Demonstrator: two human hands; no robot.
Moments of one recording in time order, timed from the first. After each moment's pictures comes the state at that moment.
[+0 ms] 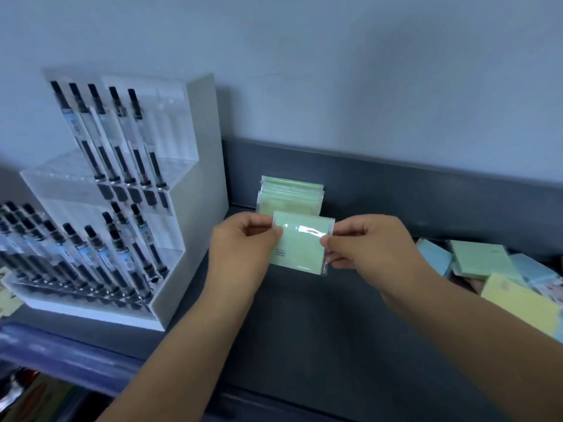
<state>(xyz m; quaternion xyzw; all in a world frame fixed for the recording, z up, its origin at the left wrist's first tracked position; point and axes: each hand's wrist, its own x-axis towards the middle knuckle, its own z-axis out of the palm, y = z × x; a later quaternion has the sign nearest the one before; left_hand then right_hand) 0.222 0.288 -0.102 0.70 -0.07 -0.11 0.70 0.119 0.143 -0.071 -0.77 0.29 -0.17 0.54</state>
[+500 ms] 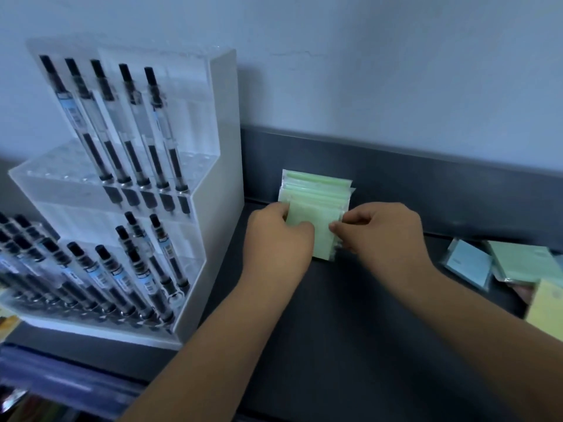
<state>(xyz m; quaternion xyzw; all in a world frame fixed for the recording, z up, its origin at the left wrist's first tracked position) 0.250 0.276 -0.096 0.79 -0.15 -0.11 0.59 0.175 0.145 -0.090 -0.86 0.31 -0.24 0.32</state>
